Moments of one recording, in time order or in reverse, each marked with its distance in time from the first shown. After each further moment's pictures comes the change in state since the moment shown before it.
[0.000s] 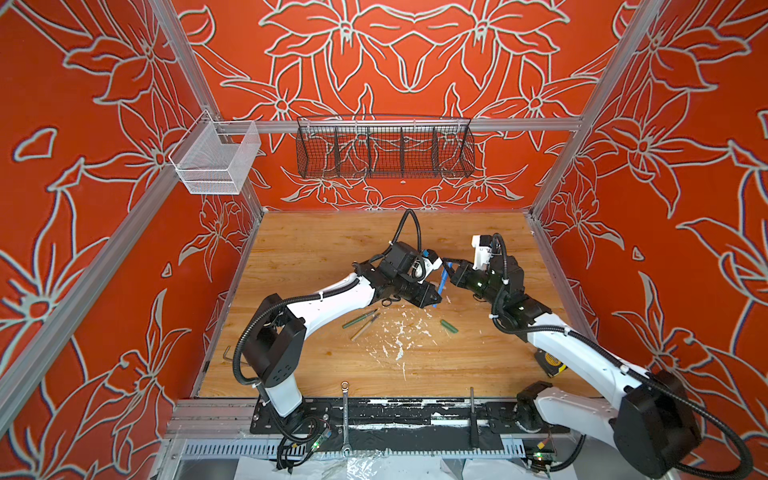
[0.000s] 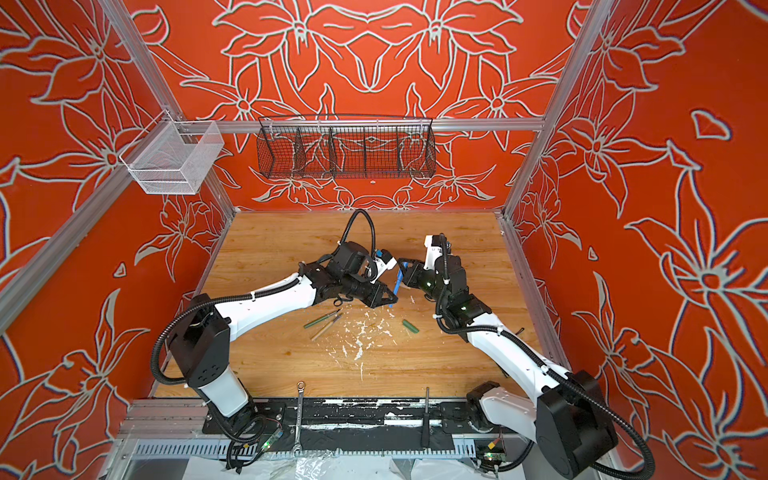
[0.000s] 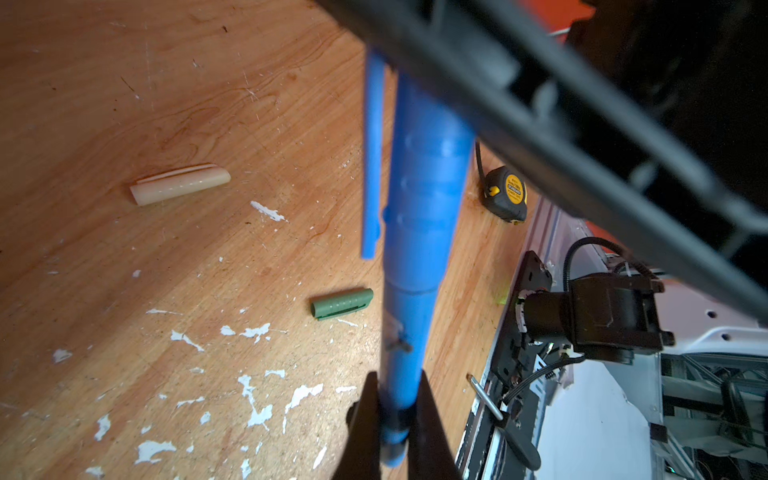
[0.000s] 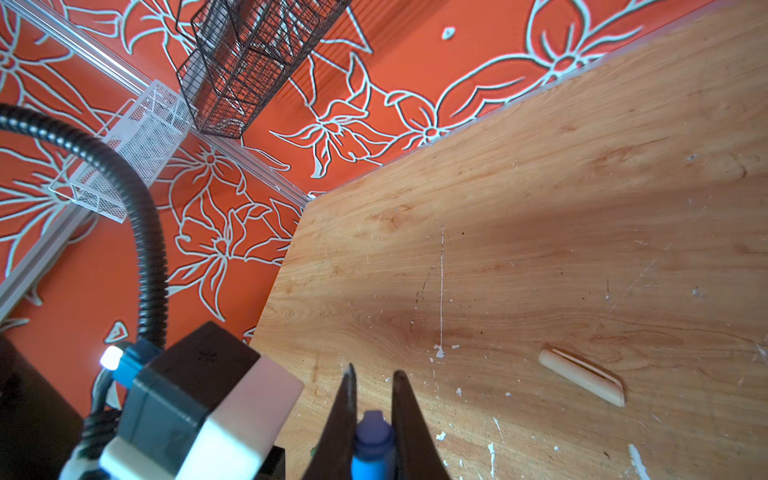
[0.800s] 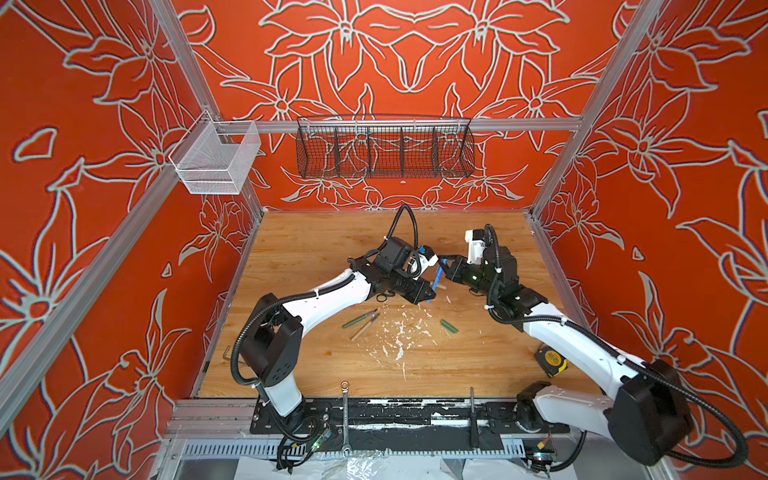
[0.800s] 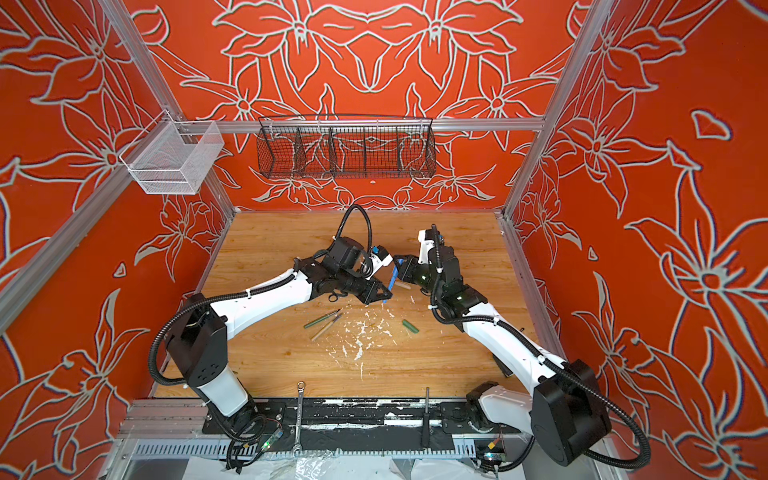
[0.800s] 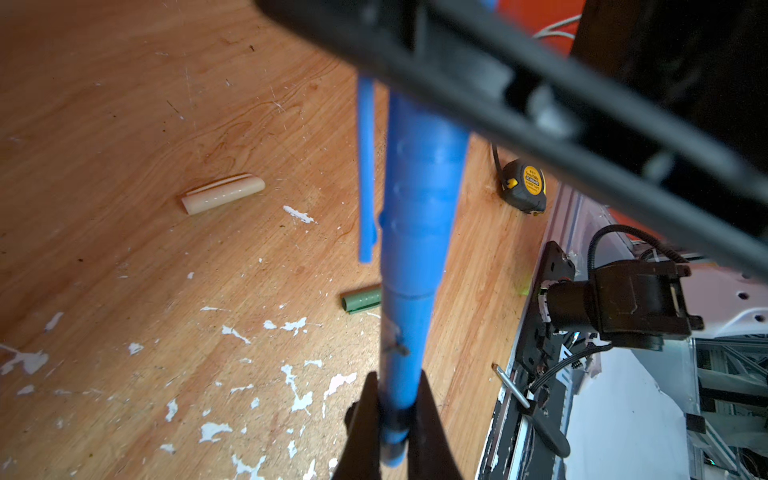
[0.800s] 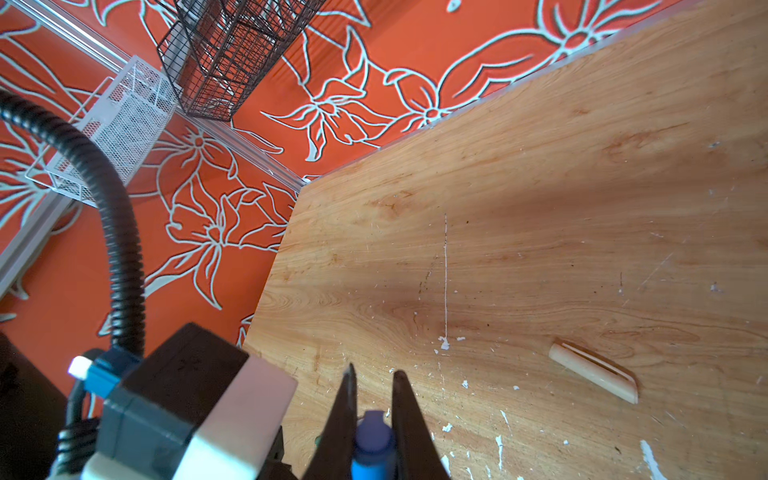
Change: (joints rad) left arm 0.038 -0.010 0.023 -0.064 -0.017 0.109; right arm 0.018 0.064 0.118 -0.139 -0.020 -0.015
